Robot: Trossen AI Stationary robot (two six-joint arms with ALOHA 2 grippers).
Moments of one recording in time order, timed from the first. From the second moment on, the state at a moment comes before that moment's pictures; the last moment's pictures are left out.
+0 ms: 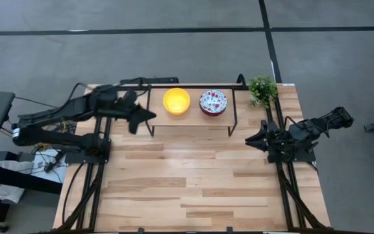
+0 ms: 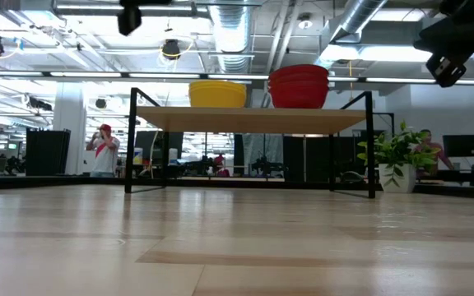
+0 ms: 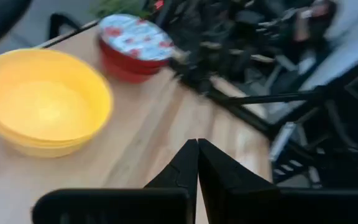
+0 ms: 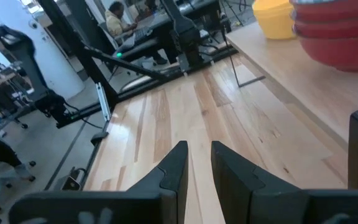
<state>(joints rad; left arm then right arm) 0.21 0.94 1.02 -0.46 0.15 -0.43 0.41 0.21 0.35 -0.39 0.34 0.45</state>
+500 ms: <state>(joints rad) -0.01 0.60 0.72 -0.34 0.16 -0.34 0.41 0.20 0.35 -0.34 0.34 0.33</state>
